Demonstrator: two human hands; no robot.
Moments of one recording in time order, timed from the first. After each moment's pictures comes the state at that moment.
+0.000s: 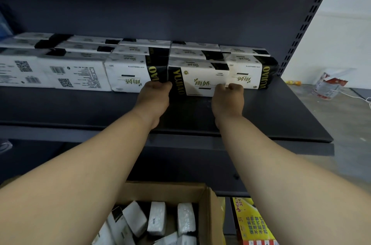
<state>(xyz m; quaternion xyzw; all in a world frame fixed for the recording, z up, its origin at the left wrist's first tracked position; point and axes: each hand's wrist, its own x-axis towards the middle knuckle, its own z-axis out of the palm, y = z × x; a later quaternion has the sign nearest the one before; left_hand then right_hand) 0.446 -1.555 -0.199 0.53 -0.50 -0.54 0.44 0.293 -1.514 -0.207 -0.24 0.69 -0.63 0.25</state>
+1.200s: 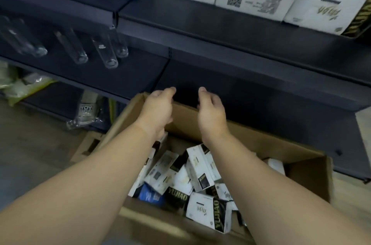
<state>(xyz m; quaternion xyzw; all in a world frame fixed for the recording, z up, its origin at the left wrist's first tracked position) 0.803 -1.506 -0.345 0.64 -0.30 -0.58 0.40 0.688 -1.491 -0.353 -0.32 0.65 -0.47 0.50</state>
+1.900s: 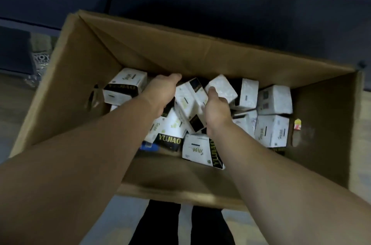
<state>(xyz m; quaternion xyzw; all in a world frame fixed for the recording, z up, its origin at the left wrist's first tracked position) 0.746 -1.495 -0.514 0.72 -0.33 -0.60 0.12 0.625 -1.429 -0.524 -0.03 0.78 -0.31 0.54</state>
